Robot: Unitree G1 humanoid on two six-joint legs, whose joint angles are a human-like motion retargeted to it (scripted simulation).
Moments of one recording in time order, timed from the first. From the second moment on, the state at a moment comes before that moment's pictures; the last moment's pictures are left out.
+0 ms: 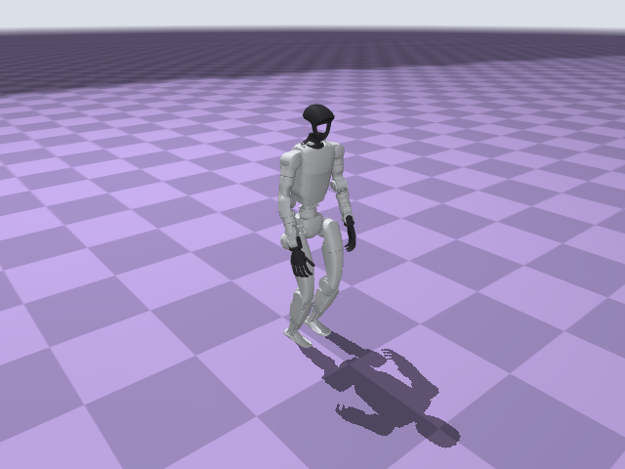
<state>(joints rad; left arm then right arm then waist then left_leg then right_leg) -0.13 0.19 -0.28 1.25 0.10 0.01 -0.02 -0.23 -0.30 0.27 1.13 -0.02 0.01 -0.01 0.00 0.00 0.15 -0.23 -0.09 0.01 0.64 -0.57 0.10 -0.21 0.07 0.00 0.58 -0.50 0.02</state>
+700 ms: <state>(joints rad) -0.11 0.24 -0.22 1.27 0.03 -0.02 -0.01 -0.08 -0.26 0.22 1.29 0.01 0.01 0.04 -0.13 0.04 0.18 0.07 0.14 0.07 0.95 -0.52 0.01 -0.30 0.06 -0.13 0.68 -0.45 -0.03</state>
